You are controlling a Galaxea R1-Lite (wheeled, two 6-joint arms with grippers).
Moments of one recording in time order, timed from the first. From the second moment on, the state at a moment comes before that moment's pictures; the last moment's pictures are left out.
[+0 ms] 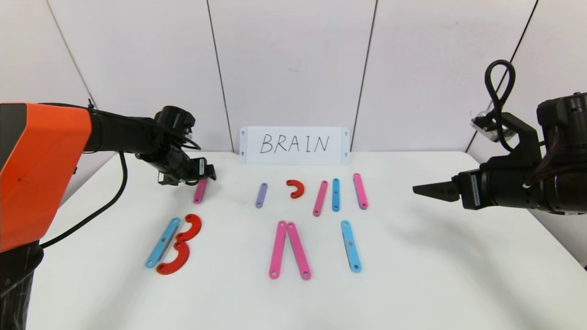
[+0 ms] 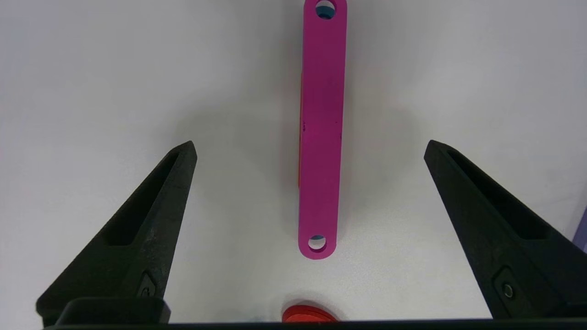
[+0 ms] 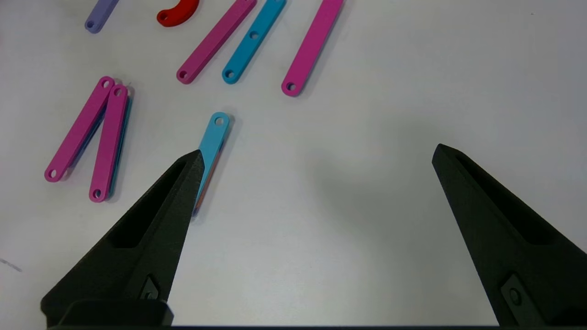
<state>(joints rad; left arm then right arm) -0.12 2.25 -1.79 0.42 0.07 -0.26 0.17 1.53 -0.94 0.01 0.24 -0.01</state>
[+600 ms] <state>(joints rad) -0.12 2.31 -1.84 0.43 0.07 -0.25 0.17 1.53 -0.94 0.01 0.24 -0.01</state>
